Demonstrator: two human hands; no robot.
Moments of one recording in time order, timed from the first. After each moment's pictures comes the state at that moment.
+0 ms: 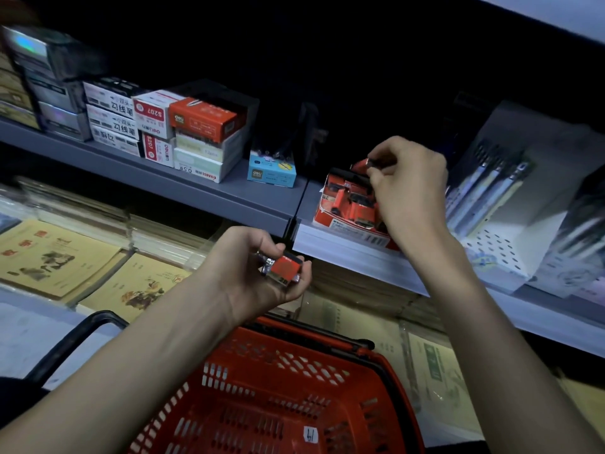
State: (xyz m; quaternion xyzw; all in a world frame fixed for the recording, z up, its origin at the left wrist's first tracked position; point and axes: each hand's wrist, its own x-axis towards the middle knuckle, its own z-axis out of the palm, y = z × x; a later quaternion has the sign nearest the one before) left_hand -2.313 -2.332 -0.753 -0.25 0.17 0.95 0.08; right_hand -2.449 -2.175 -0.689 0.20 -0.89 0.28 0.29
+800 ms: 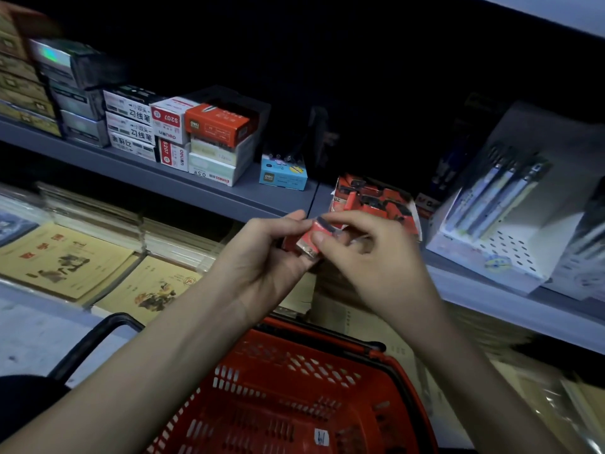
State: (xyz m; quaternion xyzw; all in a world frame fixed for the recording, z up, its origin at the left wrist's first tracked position) left_hand -2.317 -2.331 -0.744 -0.11 0.21 0.97 0.03; right_hand -2.344 -2.185 -0.717 0.23 -0.87 0.43 0.03
